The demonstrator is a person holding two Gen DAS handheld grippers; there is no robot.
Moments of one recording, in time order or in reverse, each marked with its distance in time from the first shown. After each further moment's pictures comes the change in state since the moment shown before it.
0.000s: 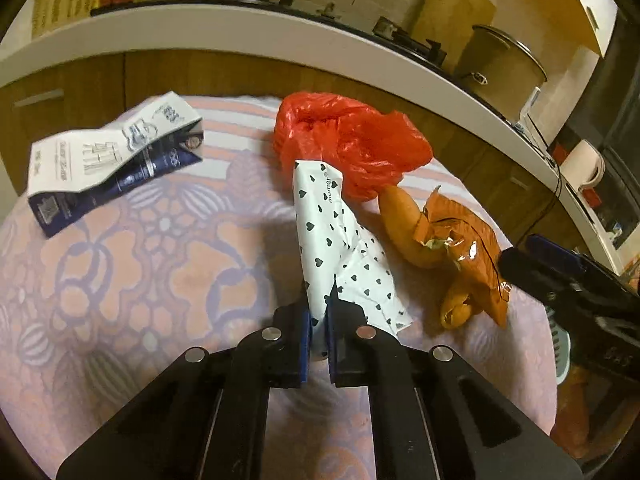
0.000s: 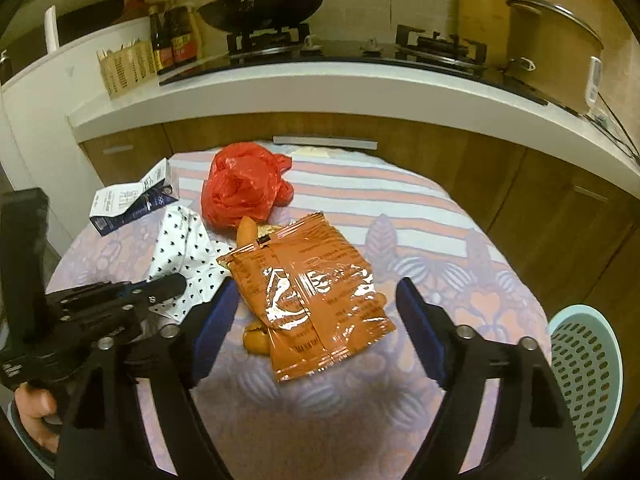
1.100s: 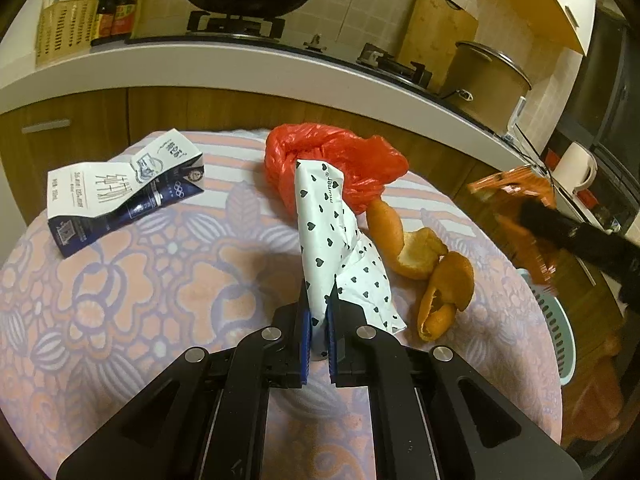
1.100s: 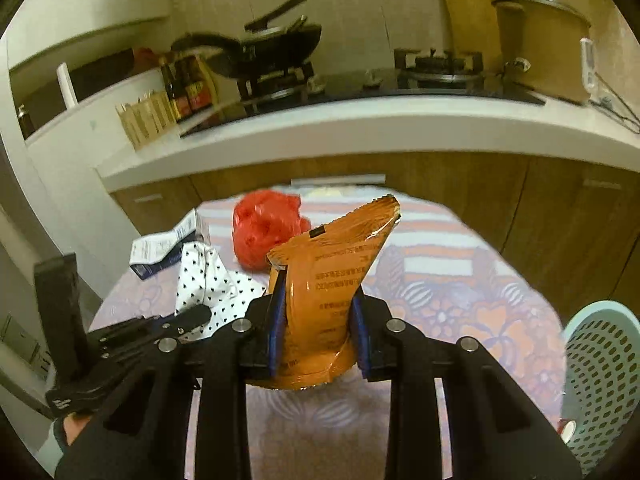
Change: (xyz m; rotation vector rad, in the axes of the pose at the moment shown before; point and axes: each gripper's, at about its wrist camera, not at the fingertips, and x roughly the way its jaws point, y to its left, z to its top) left arm -0.022 -0.009 -0.008 0.030 -0.099 -0.005; right arm -0.047 -0.027 0.009 0.107 -0.144 0.121
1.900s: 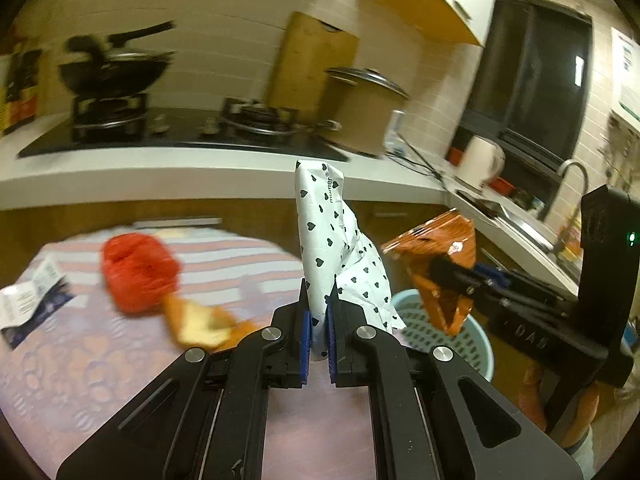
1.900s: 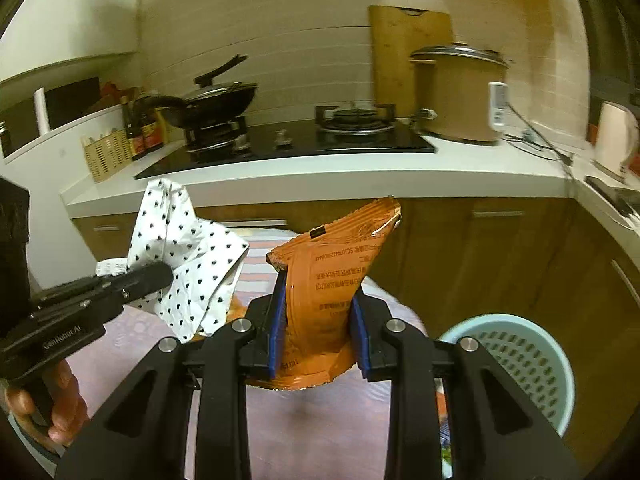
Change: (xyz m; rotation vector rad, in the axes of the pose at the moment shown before) left arm -0.052 -0.155 0.035 0.198 -0.100 -0.275; right arm -0.107 -0.072 -0.010 0.010 -0.124 -0.226
